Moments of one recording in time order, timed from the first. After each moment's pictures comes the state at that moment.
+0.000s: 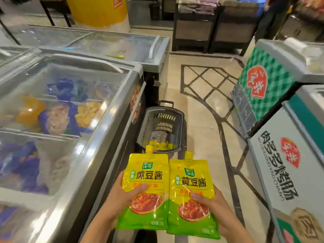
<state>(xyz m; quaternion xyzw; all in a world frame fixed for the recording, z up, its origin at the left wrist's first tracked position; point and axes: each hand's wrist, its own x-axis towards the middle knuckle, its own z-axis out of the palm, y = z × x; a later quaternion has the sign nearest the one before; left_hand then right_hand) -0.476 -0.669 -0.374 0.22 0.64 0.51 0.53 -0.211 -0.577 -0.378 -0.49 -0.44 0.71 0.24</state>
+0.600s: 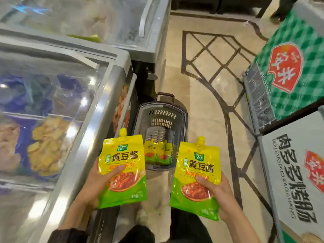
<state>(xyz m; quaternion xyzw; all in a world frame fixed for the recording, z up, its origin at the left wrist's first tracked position) -0.652 -0.379 -0.433 0.13 0.70 0.49 0.50 -0.330 -0.280 -0.425 -0.59 -0.35 0.68 0.27</state>
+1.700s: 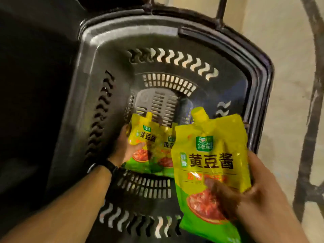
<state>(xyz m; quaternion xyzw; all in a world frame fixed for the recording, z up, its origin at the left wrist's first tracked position) -0.693 -0.075 -1.070 0.22 0.82 0.23 0.47 -0.438 0.017 -0.841 -0.65 -0.52 0.56 0.02</state>
